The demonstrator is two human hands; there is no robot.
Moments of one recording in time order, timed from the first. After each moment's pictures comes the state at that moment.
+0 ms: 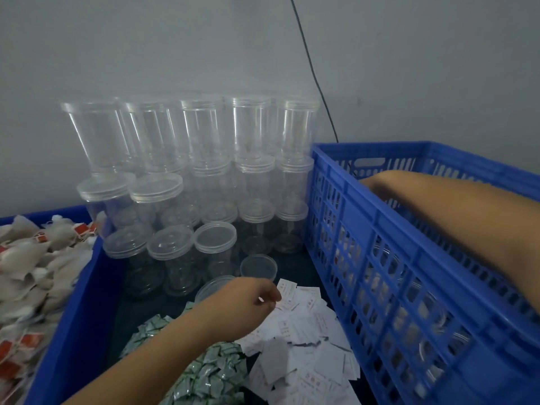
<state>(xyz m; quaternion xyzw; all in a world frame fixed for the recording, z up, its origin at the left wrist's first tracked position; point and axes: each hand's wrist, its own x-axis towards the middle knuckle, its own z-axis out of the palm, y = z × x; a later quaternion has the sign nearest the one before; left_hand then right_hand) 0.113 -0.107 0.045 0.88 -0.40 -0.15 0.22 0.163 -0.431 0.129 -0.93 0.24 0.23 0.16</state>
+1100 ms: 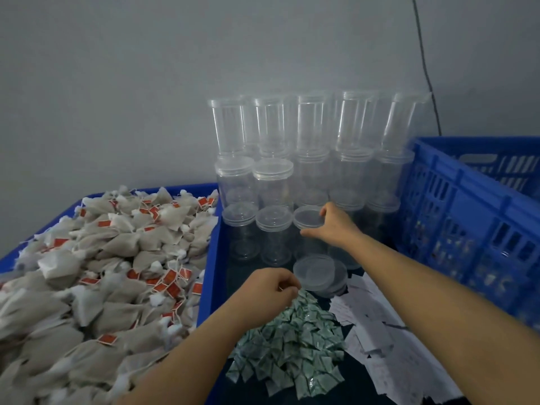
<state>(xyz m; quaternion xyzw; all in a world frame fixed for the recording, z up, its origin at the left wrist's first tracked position) 0.103 0.019 0.017 0.90 -0.24 -0.11 0.36 0.204 -0.199 0.018 -0.94 0.09 -0.09 0.32</state>
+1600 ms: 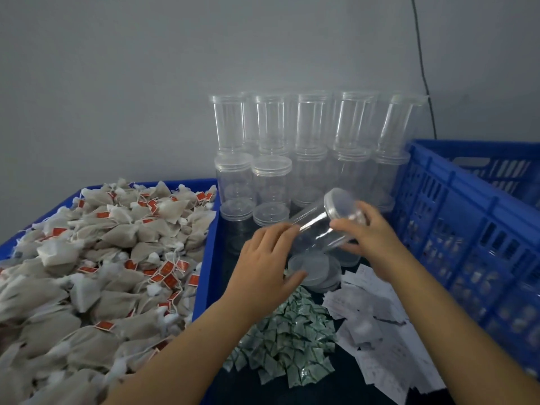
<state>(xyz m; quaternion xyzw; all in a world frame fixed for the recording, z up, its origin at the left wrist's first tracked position) 0.092 0.012 0.027 0.88 -0.34 0.25 0.21 0.092 -0.200 0.055 -0.72 0.12 -0.11 0.67</state>
